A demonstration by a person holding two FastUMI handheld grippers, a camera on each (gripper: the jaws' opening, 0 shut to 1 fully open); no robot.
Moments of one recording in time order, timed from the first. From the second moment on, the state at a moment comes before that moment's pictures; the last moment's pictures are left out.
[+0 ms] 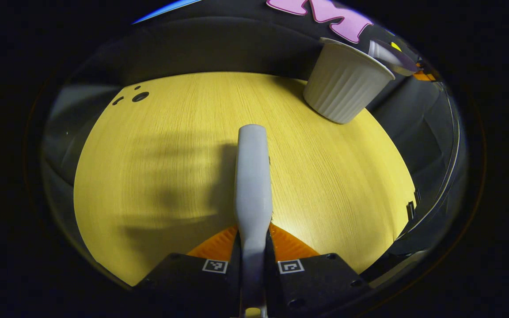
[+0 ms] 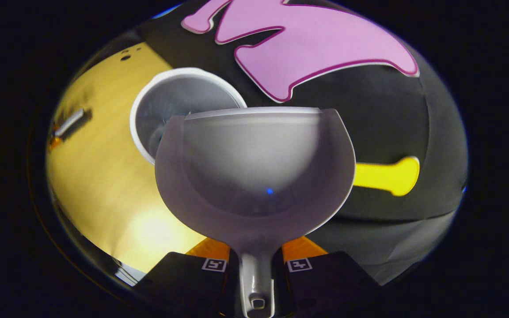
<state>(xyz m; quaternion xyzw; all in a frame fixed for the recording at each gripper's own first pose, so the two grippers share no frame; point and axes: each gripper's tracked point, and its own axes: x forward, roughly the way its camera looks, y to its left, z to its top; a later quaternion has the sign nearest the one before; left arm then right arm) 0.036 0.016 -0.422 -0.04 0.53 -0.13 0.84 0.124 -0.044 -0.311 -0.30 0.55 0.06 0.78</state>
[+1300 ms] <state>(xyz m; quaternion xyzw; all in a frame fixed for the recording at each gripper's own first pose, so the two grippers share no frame) 0.023 0.034 -0.414 -0.03 0.53 -0.09 0.84 -0.104 0.185 -0.389 -0.05 0.56 0.22 0.80</state>
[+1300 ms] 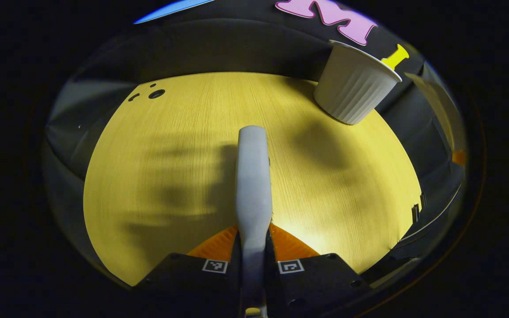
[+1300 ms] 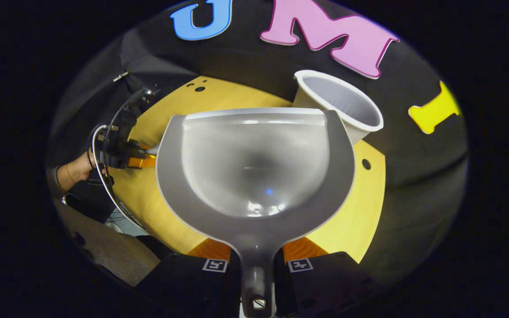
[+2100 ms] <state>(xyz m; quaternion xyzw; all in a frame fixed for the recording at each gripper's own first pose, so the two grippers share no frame) 0.011 0.046 -0.426 0.03 0.56 -0.05 0.83 -0.151 0.240 -0.536 -0.01 0.66 0.16 0.73</state>
